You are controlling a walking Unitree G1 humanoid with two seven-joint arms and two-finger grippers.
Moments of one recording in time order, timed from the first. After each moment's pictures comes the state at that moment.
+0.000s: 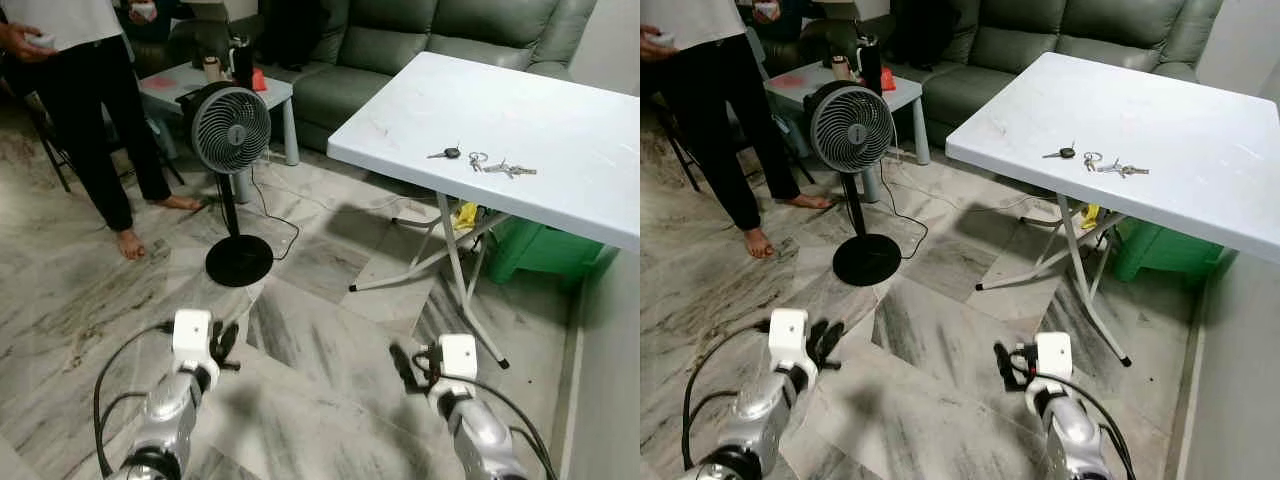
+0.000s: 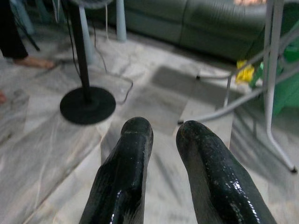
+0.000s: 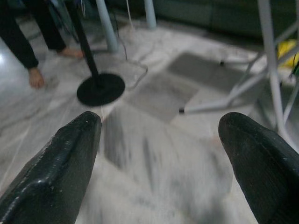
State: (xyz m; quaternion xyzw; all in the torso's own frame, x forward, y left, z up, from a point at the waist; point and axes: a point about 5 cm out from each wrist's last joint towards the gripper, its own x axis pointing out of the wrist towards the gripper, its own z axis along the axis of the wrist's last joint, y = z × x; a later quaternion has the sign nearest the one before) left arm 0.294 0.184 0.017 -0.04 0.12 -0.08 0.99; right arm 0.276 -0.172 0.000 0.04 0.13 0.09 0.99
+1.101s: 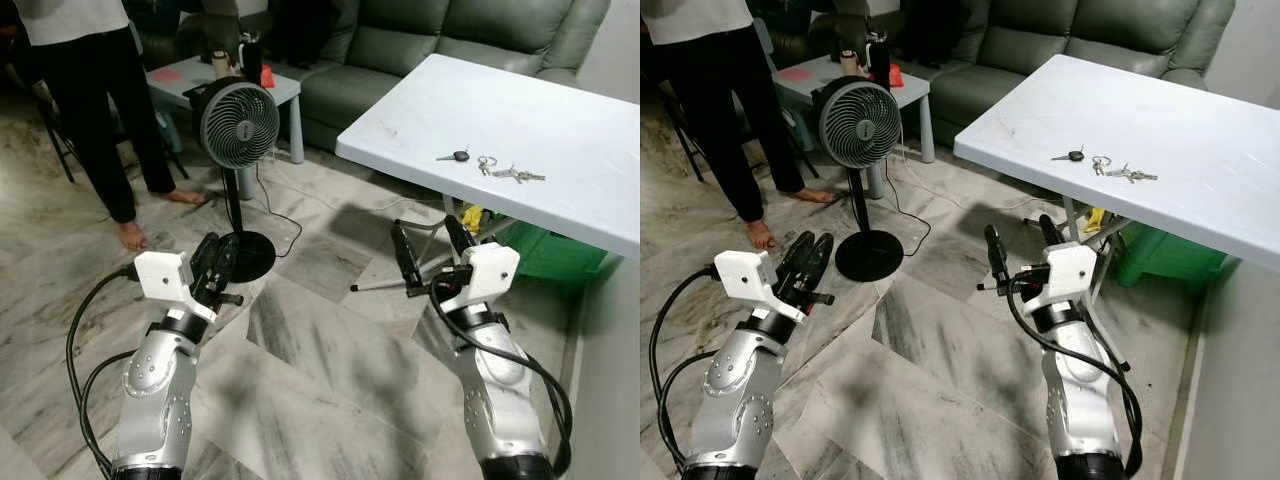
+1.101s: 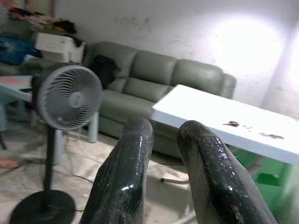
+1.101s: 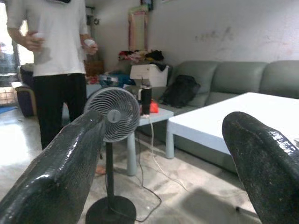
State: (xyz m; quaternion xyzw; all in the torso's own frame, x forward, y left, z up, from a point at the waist) left arm 0.280 0.159 0.130 -0.11 -0.11 -0.14 0.98; right arm 0.288 -0.152 0.136 0.03 -0.16 0.13 0.98
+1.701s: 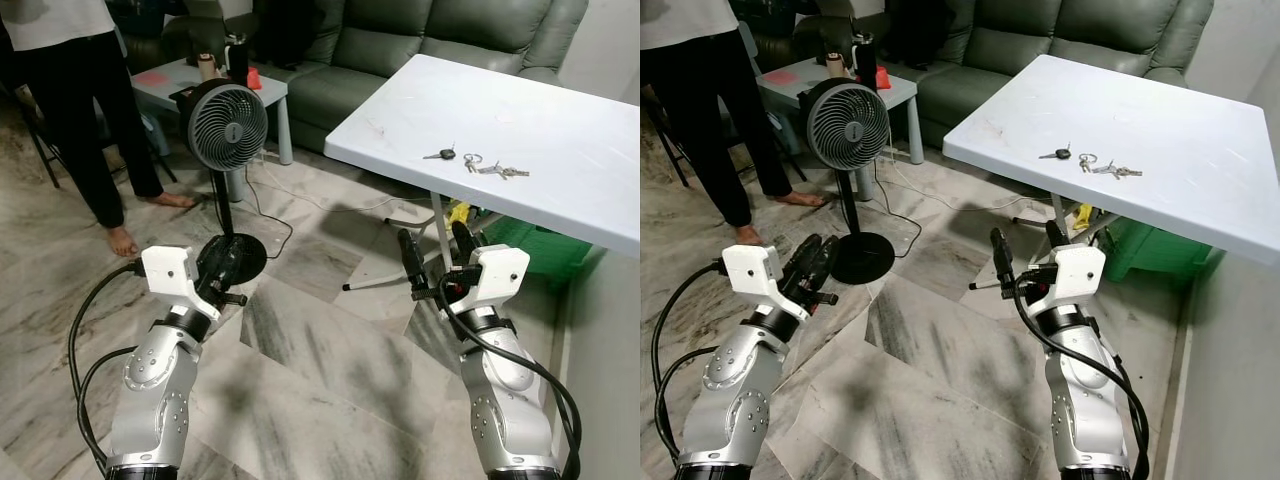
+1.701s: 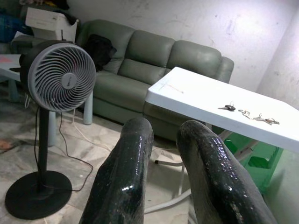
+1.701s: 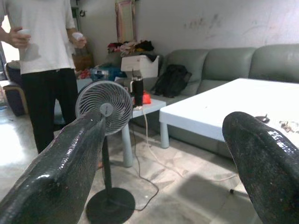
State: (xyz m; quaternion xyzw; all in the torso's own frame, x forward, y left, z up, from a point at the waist) left arm 0.289 0.161 0.129 -0.11 -0.07 -0.13 0.98; right arm 0.287 -0.149 0.137 0.05 -0.13 0.12 0.98
